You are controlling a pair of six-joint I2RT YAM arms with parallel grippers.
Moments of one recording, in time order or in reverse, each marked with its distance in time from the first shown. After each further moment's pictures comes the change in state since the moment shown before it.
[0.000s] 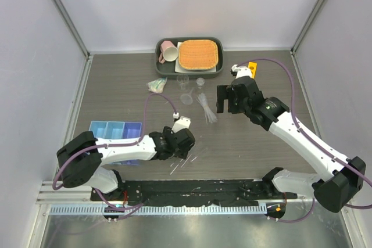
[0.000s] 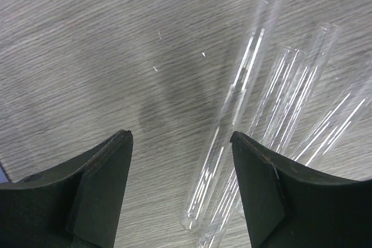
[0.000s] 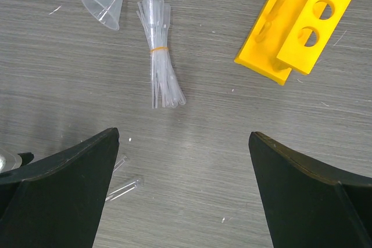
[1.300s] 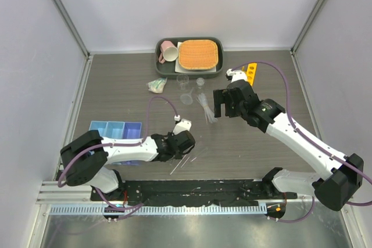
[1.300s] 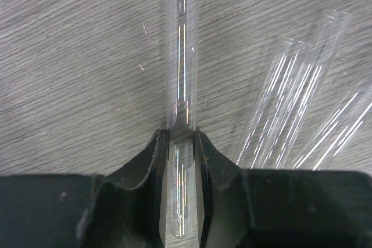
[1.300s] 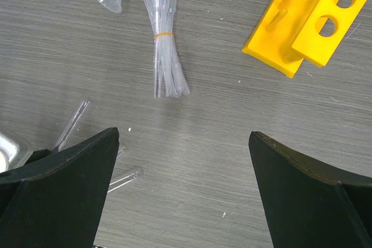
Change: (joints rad) left arm 0.000 0.033 -0.049 0.084 0.037 0.009; right arm 0.048 0.012 -0.025 0.000 0.012 0.001
